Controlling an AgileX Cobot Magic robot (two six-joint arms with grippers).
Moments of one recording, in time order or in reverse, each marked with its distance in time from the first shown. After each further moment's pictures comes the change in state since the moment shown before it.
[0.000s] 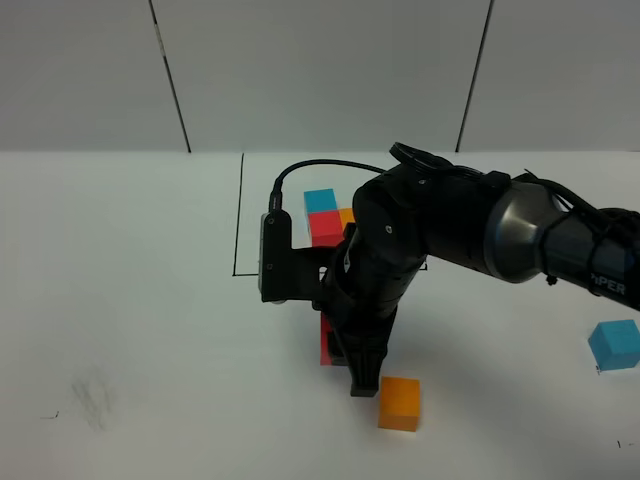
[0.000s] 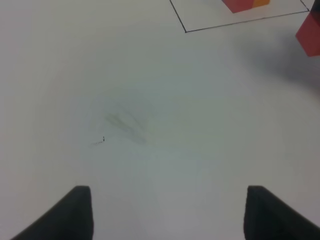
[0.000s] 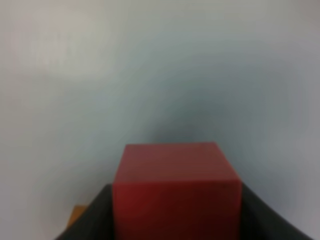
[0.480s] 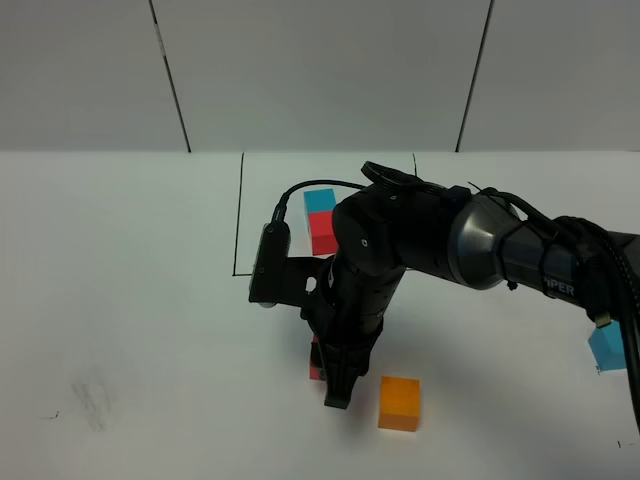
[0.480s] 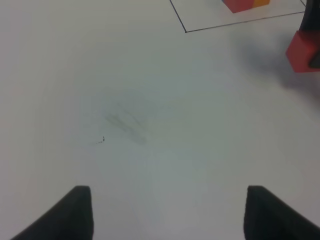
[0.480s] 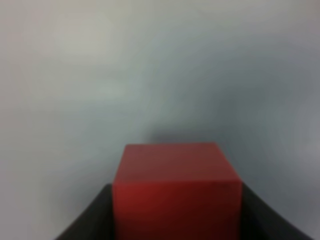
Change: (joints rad) left arm 0.000 0.000 0.000 0.000 0.000 0.000; right arm 0.011 0.073 -0.027 0.019 0.006 0.152
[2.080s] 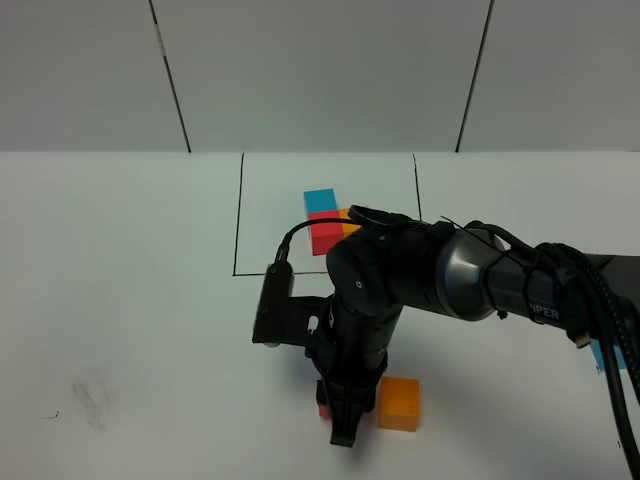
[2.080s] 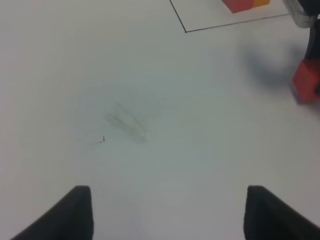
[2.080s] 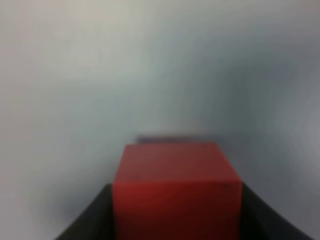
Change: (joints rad) left arm 0.000 0.000 0.000 0.000 0.000 0.001; right arm 0.038 0.015 0.093 -0.021 -0.039 0.043
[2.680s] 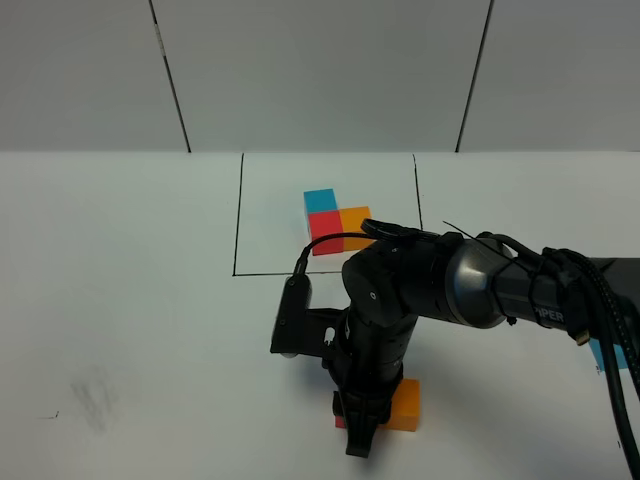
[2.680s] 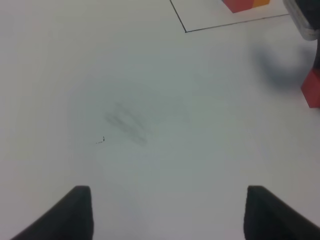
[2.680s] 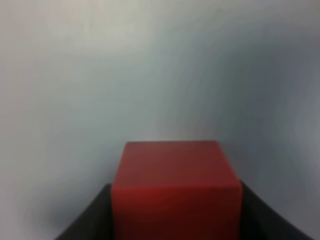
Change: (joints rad) left arm 0.000 0.000 0.000 0.000 0.000 0.000; right arm -0.022 0.003 0.067 0.004 -0.033 0.000
